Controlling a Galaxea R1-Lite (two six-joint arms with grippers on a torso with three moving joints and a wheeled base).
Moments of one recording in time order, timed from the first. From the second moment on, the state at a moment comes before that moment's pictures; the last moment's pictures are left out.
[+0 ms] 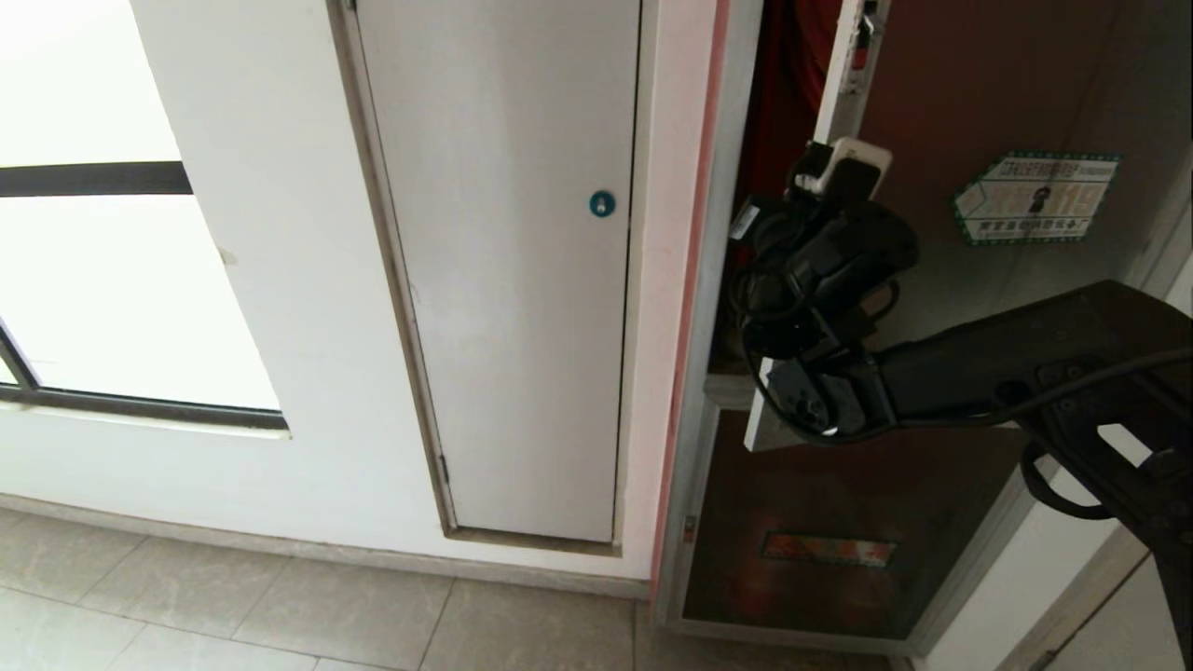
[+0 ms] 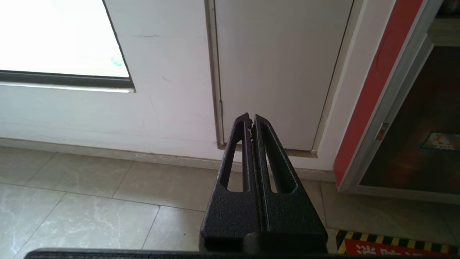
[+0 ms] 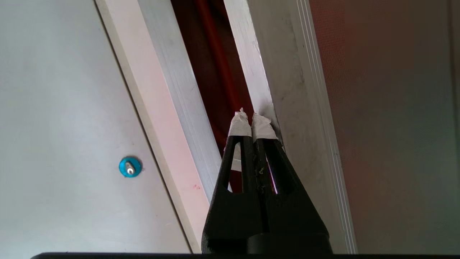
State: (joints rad) left arm 0.01 0.00 0.00 0.00 0.00 0.01; right arm 0.43 2.22 -1.50 -1.40 -0.75 -0.15
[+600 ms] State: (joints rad) left arm 0.01 0.00 0.00 0.00 0.00 0.01; right arm 0.43 2.09 -1.29 -1.44 -0.75 -0.15
